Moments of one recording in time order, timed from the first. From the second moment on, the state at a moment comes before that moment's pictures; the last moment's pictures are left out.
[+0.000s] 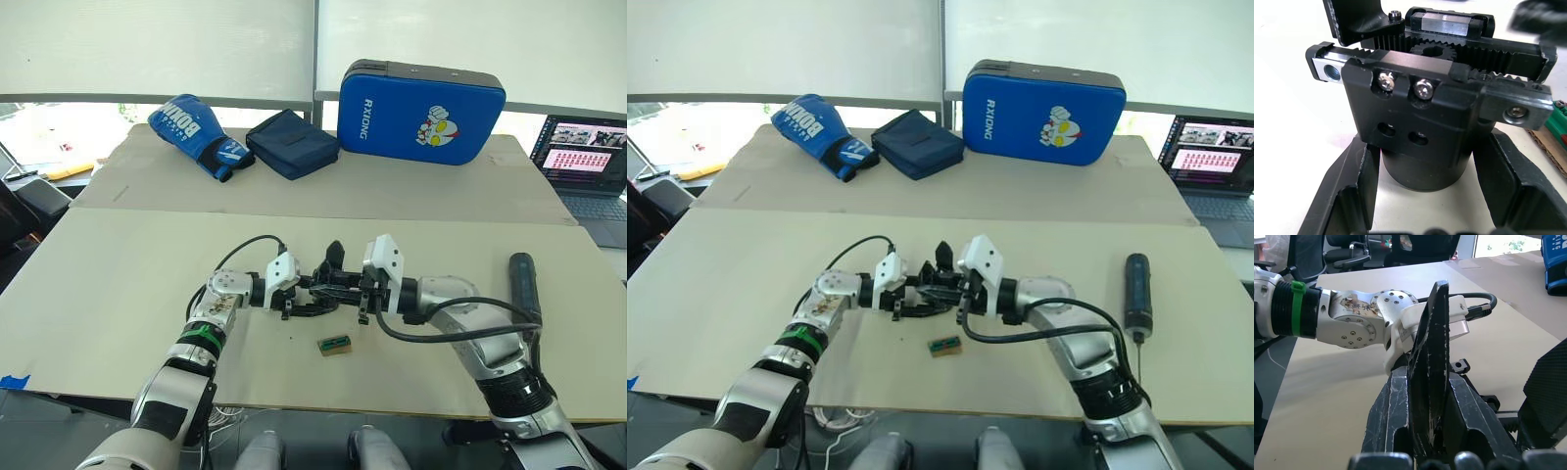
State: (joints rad) left arm -0.77 0.26 -0.14 0.92 -0.08 -0.30 -1.33; right arm -0.46 -0.45 0.23 -0.19 0.39 0.43 0.90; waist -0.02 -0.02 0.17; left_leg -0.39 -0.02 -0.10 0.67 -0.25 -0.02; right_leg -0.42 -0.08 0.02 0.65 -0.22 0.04
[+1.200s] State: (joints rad) left arm -0.73 0.27 -0.16 0.86 -0.08 -0.27 -1.32; right arm -0.47 -0.46 0.24 -0.16 0.36 0.49 0.93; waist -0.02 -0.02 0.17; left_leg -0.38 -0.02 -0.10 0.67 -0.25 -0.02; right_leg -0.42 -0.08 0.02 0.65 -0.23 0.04
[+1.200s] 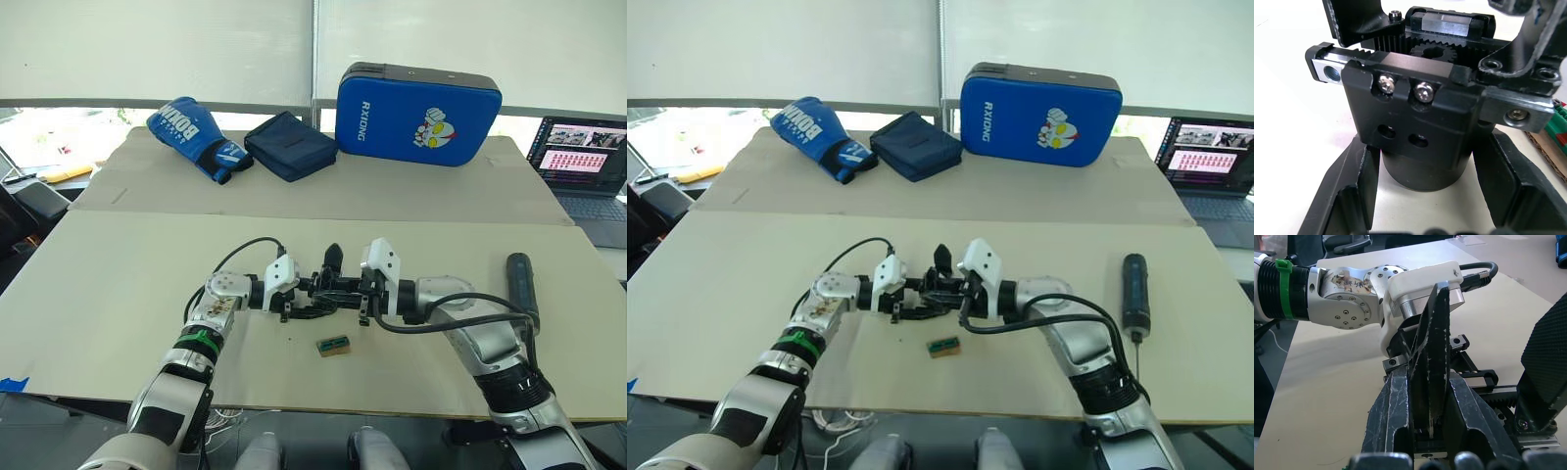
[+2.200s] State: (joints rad) left arm -0.72 0.28 -0.15 0.85 -0.09 -0.24 -1.31; right arm -0.52 -0.41 0.21 -0.12 0.39 0.41 0.97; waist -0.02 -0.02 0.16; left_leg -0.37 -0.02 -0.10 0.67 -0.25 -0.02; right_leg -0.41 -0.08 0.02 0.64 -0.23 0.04
